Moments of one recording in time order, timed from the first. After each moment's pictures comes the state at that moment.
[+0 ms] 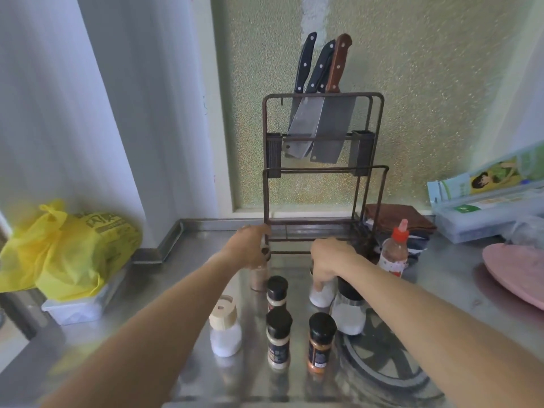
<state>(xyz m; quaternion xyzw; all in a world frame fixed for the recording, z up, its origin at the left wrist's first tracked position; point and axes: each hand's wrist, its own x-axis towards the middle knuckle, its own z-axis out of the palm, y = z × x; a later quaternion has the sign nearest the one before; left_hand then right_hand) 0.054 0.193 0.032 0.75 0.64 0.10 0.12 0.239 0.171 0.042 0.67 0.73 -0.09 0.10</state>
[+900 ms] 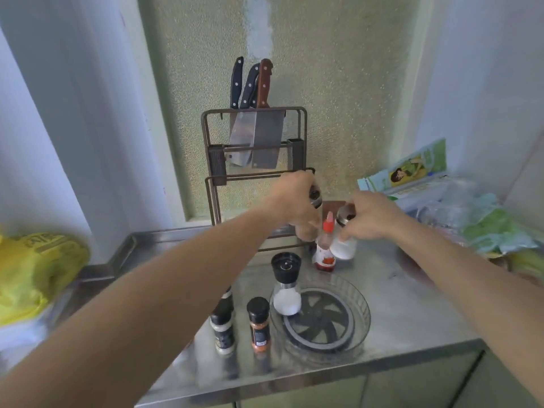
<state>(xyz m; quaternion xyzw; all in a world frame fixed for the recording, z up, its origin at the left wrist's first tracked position) 0.236 0.118 0.155 0.85 0.48 0.20 0.05 0.406 0.083 0.130 0.75 0.65 -0.06 -0.15</state>
